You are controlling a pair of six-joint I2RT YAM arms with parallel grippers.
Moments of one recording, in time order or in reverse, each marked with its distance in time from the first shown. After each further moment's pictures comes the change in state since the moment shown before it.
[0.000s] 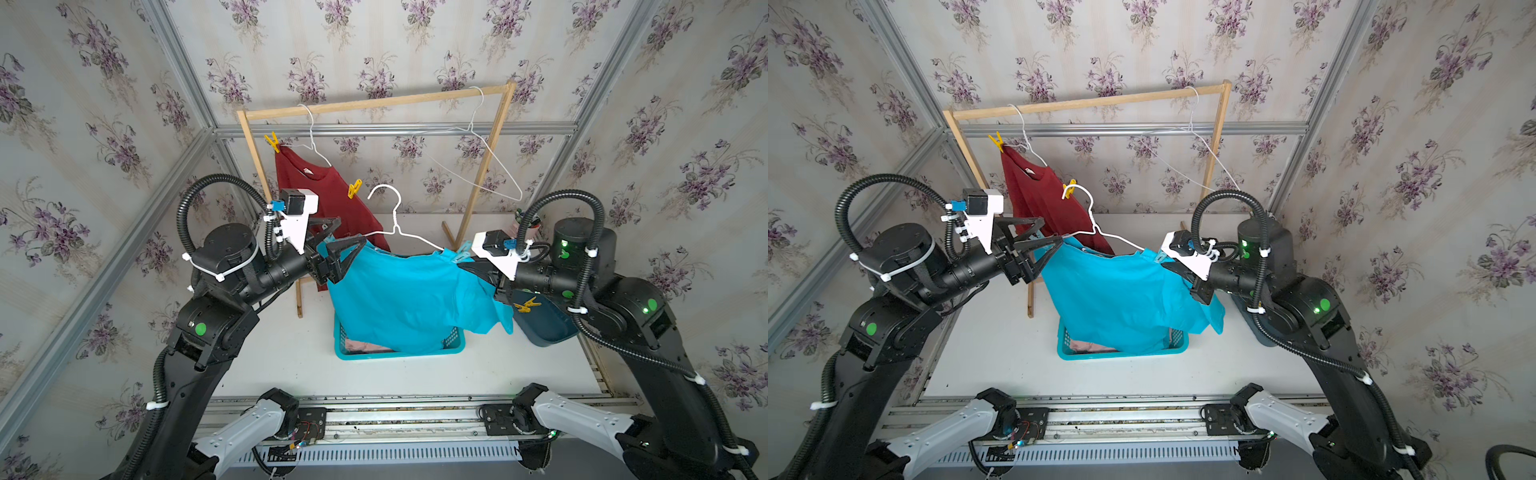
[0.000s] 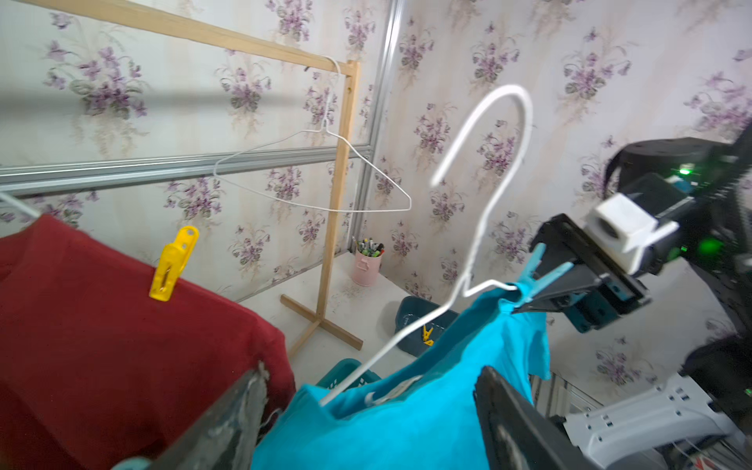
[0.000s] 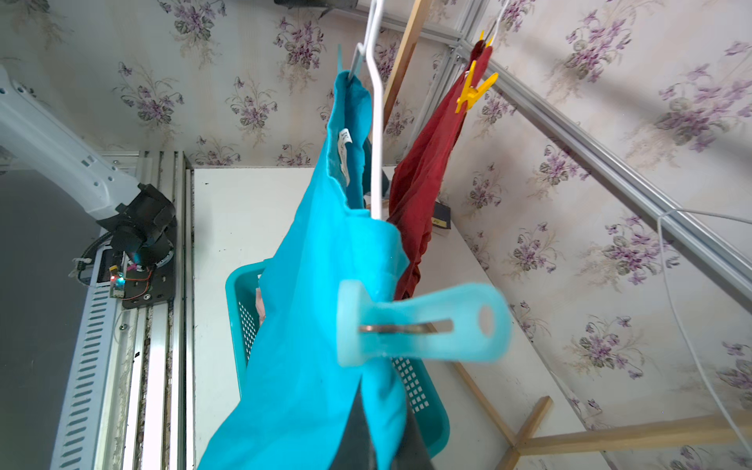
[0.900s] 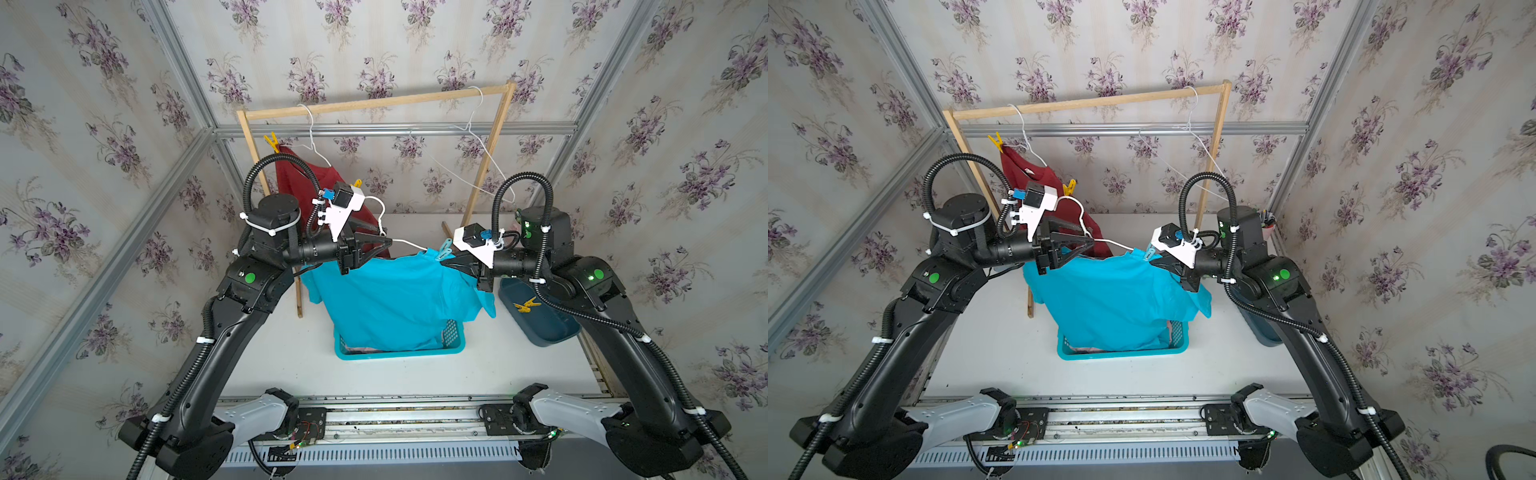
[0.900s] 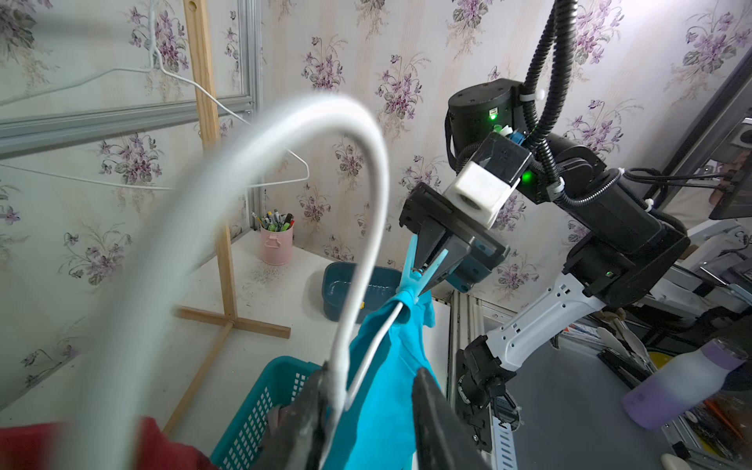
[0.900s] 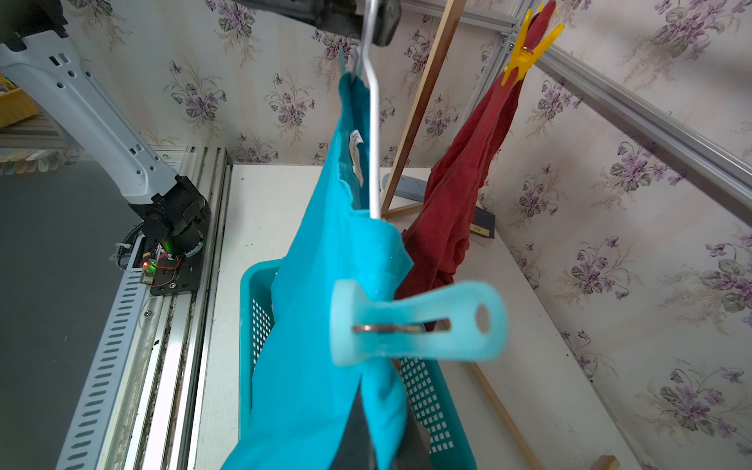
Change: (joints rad) left arm 0.003 0.193 0.006 0.096 0.354 0.067; right arm -0.121 0.093 -0.111 0.126 -0.252 -0.071
